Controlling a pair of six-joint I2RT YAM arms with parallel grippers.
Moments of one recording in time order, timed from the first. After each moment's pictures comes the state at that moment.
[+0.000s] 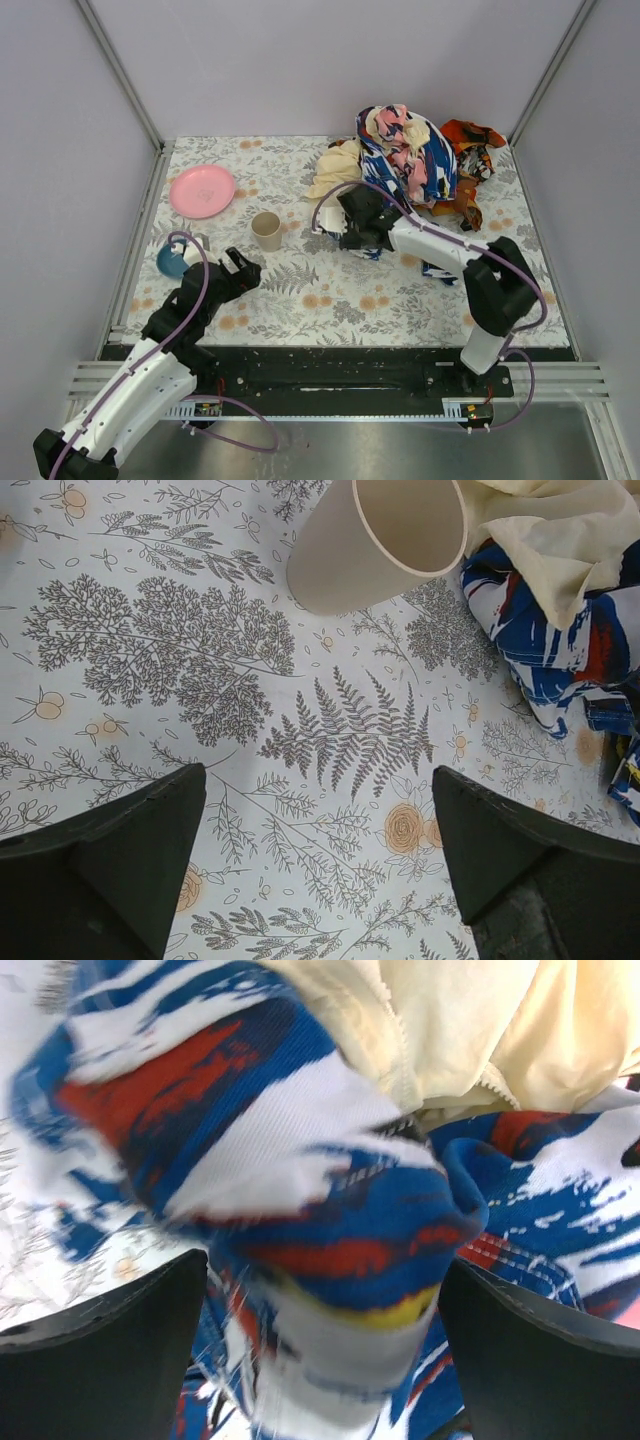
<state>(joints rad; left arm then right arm) -0.49 0.52 0.43 -0.46 -0.29 -0.79 0.72 1.69 1.21 -0.39 0.34 -0.99</state>
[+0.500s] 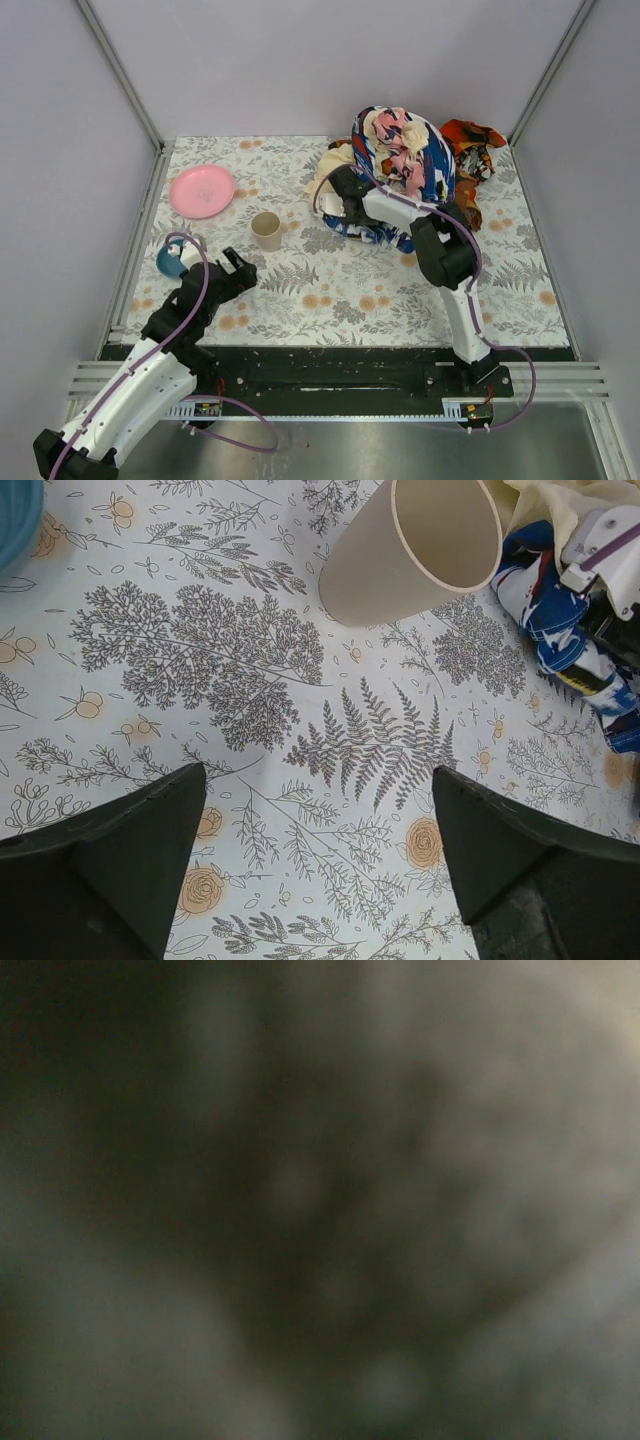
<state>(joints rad) -0.49 0.52 0.43 -0.48 -0.35 -0.79 0.58 2.18 1.62 -0.55 0.42 -1.02</state>
